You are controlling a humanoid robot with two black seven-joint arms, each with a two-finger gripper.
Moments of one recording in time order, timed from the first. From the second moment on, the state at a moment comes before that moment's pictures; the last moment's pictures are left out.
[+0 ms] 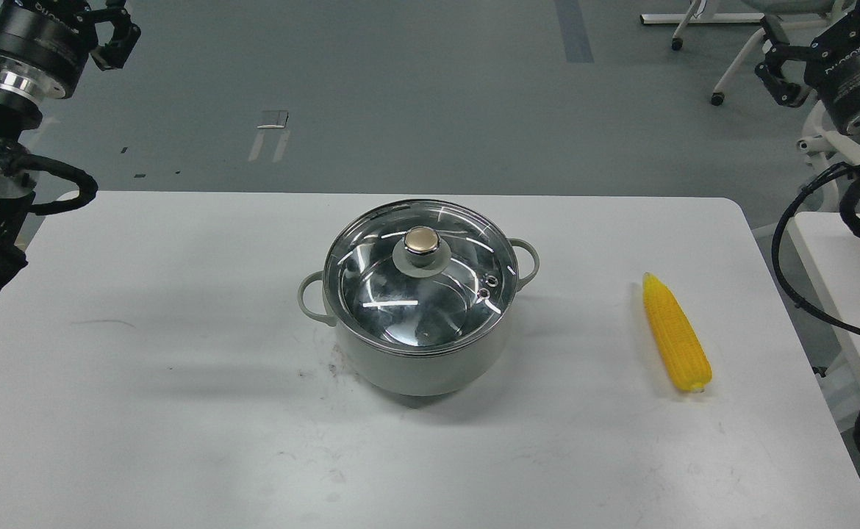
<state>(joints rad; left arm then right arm) -0.92 0.54 -0.91 -0.57 0.18 -0.49 -0.38 0.81 -0.28 1.57 0.73 -0.66 0.49 -0.01</state>
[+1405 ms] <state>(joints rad) -0.80 0.63 -0.85 -1.38 1.54 -0.22 -0.49 0.73 -0.31 1.64 0.81 -0.66 0.49 0.00</state>
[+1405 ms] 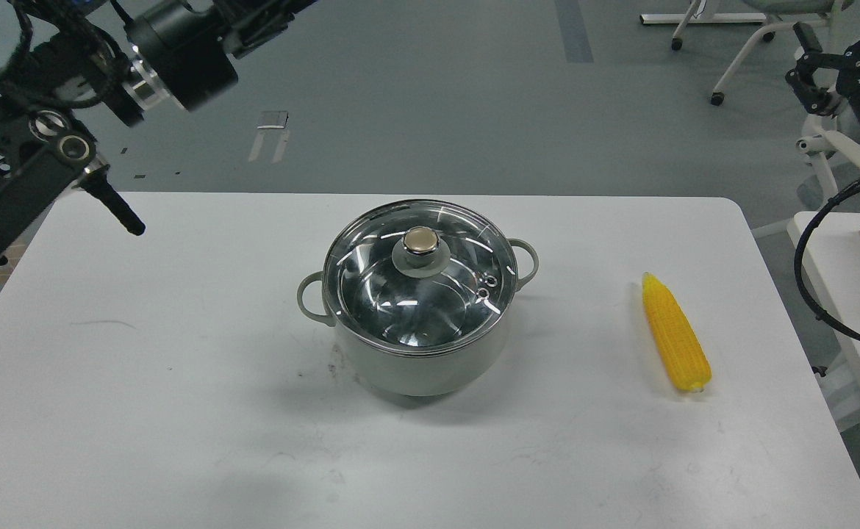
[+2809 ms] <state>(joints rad) -0.73 0.50 -0.52 -1.23 2.07 0.07 -0.49 0.70 -0.31 1.65 0.83 -0.66 0.49 0.01</state>
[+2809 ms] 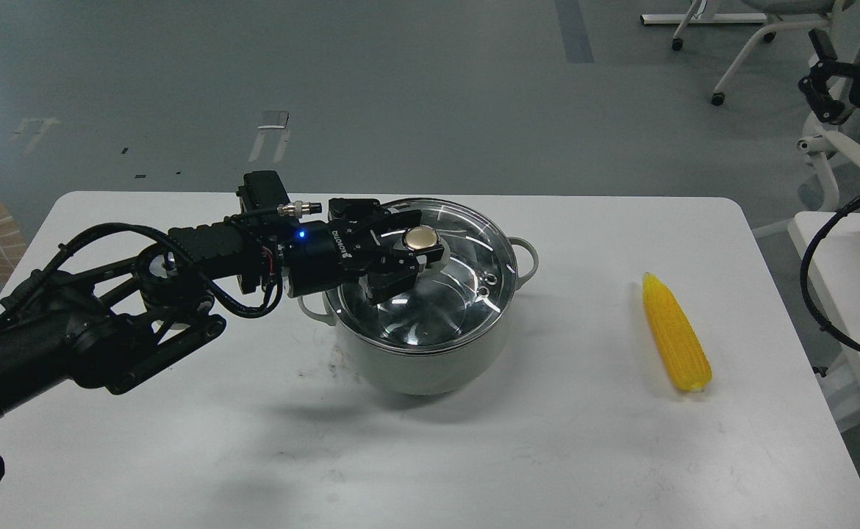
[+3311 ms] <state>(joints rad) -0.72 0.53 -0.54 -1.28 2.08 0.07 -0.49 0.69 -0.31 1.66 0.82 -0.66 0.49 0.01</state>
